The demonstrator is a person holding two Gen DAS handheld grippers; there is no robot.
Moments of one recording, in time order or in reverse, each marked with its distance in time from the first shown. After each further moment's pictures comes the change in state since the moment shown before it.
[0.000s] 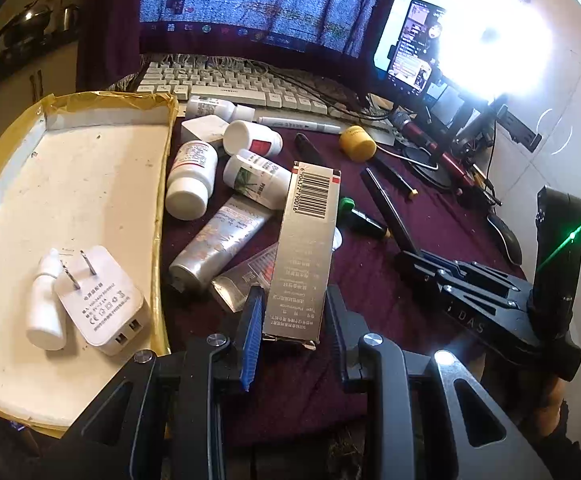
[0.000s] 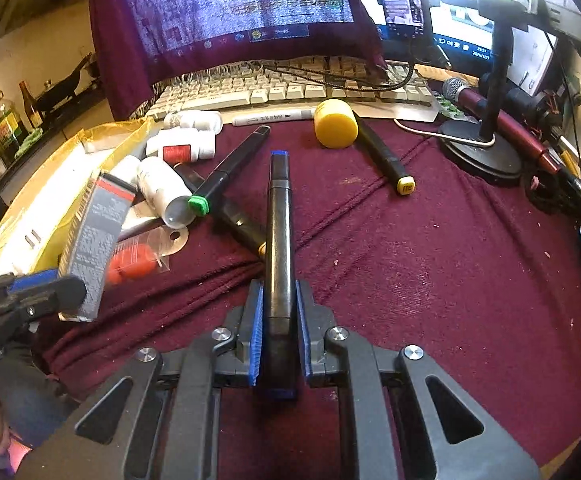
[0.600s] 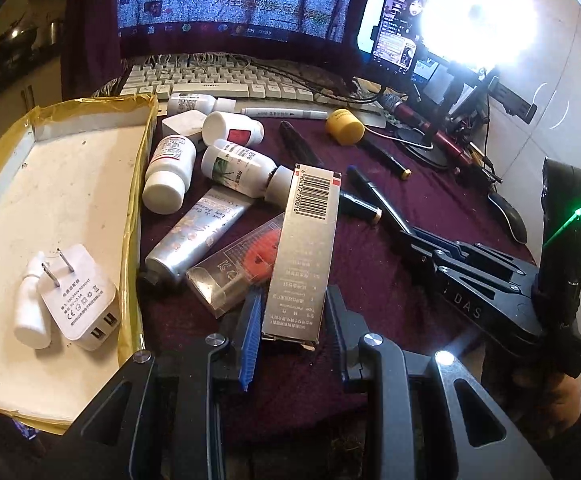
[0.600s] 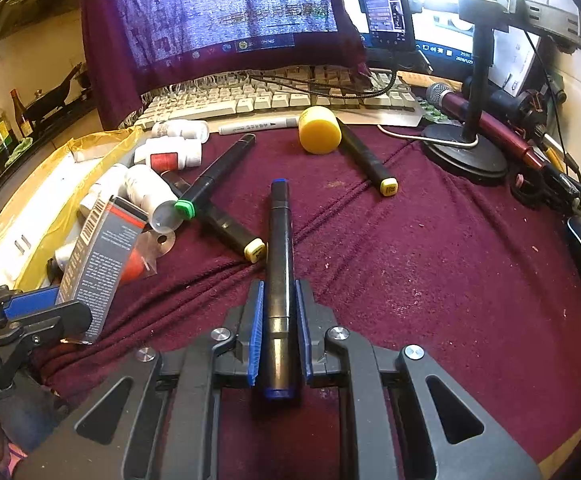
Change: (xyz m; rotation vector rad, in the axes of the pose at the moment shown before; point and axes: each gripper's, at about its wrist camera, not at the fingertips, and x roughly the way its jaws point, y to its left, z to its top) left arm 0.007 -0.016 -0.005 0.068 0.018 0.027; right arm -0.005 0.001 -0.005 0.003 -0.034 -0.043
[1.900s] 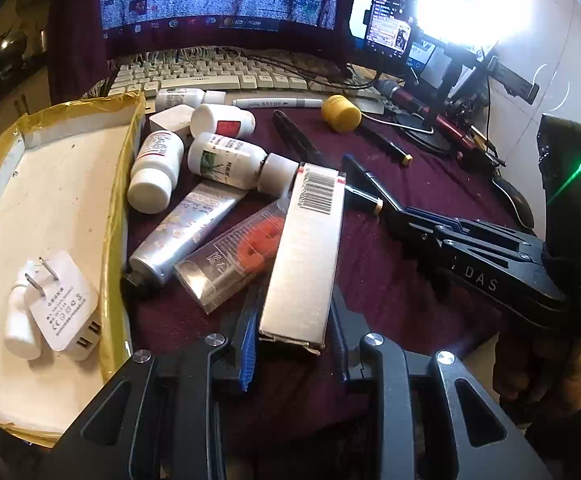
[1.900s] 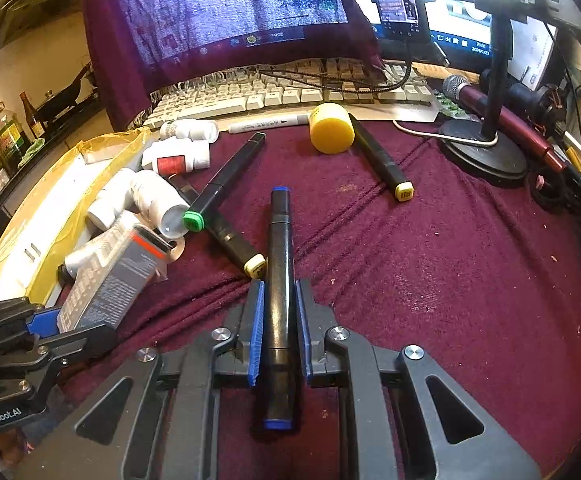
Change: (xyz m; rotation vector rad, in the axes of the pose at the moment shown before) left arm 0.014 -0.004 0.002 0.048 0.033 0.013; right arm 0.006 -0.008 0.009 0.010 0.035 0.075
